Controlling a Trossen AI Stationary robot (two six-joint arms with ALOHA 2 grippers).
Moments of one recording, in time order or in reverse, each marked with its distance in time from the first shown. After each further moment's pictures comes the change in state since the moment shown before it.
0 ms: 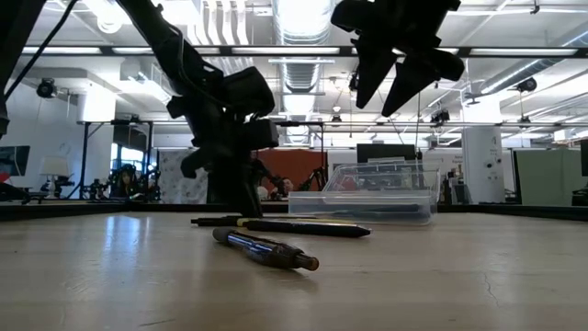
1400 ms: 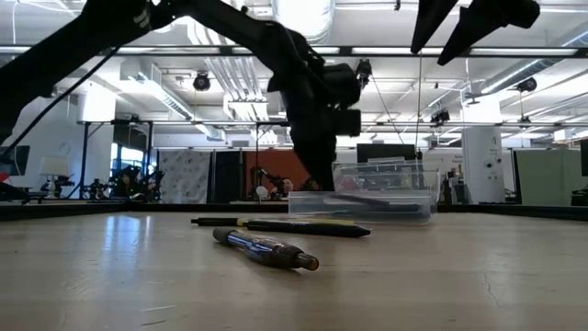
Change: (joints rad) left arm 0.033 0.435 1.001 -0.706 -0.027 -0.021; right arm 0.193 -0.167 0.034 -0.371 0.235 0.410
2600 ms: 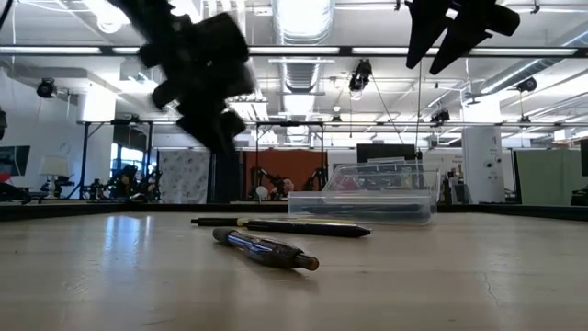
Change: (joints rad) left arm -0.068 -0.788 -1.014 0.472 0.016 -0.075; right arm -0.075 0.000 -0.022 0.011 0.009 -0.194
